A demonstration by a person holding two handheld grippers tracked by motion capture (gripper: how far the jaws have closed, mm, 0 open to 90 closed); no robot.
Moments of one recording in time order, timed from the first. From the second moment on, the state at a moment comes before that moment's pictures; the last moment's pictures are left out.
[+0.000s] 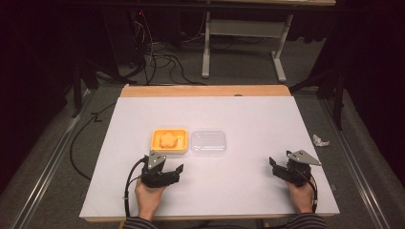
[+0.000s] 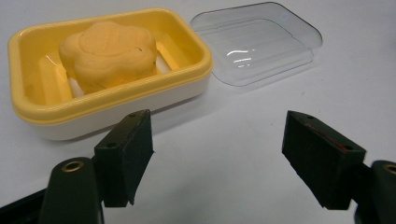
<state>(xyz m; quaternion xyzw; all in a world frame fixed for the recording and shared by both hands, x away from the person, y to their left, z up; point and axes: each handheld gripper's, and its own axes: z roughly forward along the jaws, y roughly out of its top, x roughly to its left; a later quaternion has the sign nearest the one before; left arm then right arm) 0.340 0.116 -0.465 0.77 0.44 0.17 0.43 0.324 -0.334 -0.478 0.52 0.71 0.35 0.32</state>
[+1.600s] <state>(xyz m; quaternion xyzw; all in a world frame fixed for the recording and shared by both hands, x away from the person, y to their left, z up) 0.353 0.105 -0.484 0.77 0.44 0.21 0.41 0.324 -0.333 -0.478 0.52 0.71 0.35 0.32</state>
